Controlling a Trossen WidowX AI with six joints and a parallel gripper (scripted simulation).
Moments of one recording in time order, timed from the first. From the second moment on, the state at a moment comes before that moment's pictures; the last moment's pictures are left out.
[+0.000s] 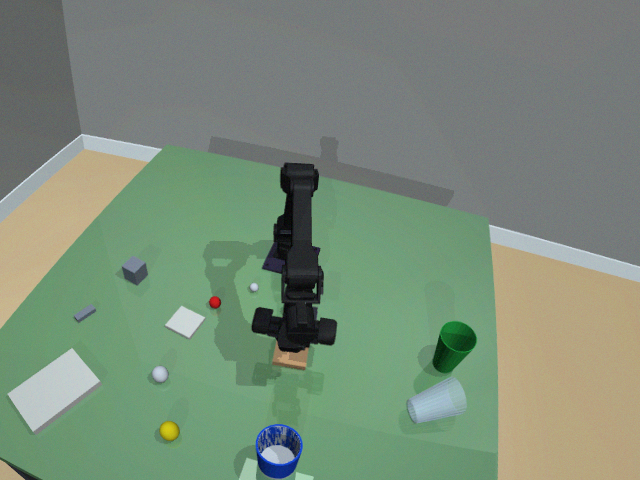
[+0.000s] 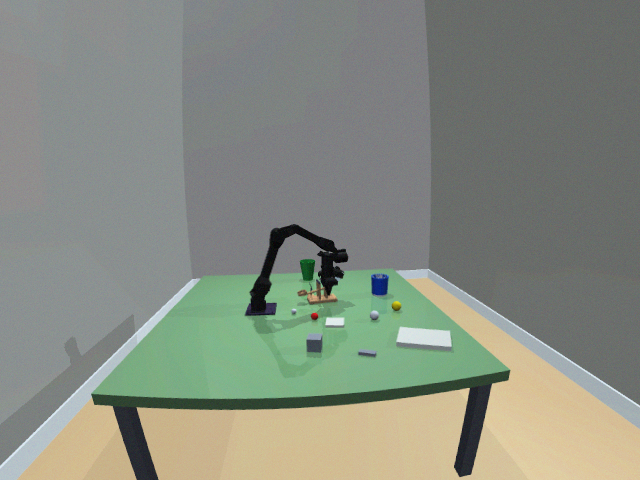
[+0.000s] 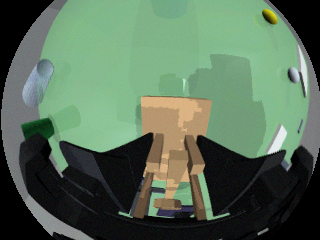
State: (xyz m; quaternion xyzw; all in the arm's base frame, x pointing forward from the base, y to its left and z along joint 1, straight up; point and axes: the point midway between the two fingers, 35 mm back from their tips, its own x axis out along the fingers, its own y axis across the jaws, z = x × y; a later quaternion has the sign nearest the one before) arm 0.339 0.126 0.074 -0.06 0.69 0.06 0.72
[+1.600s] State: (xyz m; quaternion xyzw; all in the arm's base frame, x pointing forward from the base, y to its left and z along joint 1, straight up) arm 0.336 0.123 0.129 -0.06 0.69 0.06 0.72
